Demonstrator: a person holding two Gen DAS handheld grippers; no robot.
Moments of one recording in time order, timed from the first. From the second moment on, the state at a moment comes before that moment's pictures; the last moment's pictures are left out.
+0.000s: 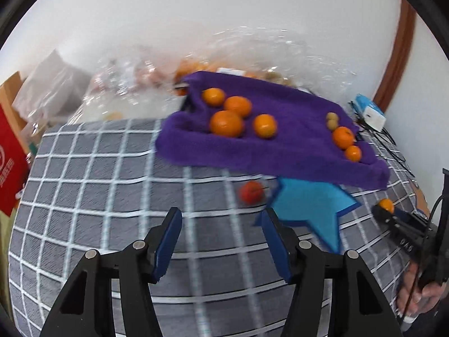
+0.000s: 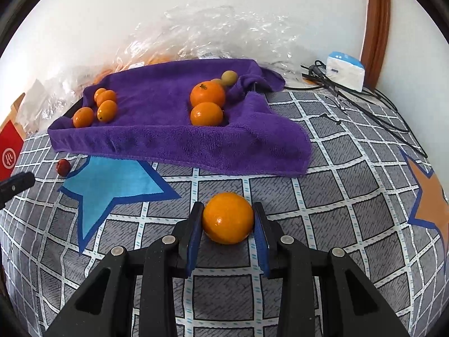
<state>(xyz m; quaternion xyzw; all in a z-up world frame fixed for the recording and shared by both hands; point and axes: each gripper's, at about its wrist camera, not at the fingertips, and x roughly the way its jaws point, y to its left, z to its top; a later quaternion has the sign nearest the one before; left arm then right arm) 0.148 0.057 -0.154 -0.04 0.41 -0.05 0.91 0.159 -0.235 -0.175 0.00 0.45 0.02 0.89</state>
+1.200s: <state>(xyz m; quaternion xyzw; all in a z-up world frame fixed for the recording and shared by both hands) 0.165 0.038 -0.171 -0.06 0.37 -0.05 0.92 0.156 -0.247 -0.172 0.03 0.44 0.02 0.90</state>
